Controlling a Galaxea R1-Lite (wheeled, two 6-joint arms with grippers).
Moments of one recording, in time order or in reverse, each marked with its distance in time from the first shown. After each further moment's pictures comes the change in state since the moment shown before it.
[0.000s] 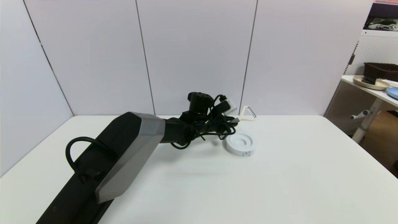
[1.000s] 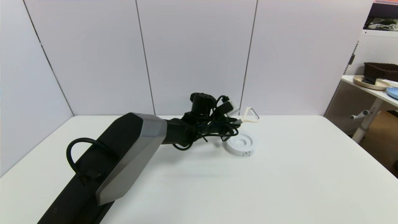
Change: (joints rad) left arm -0.019 -0.002 0.000 0.008 -0.002 -0.011; right arm 0.000 0.000 0.000 0.000 0.000 0.000
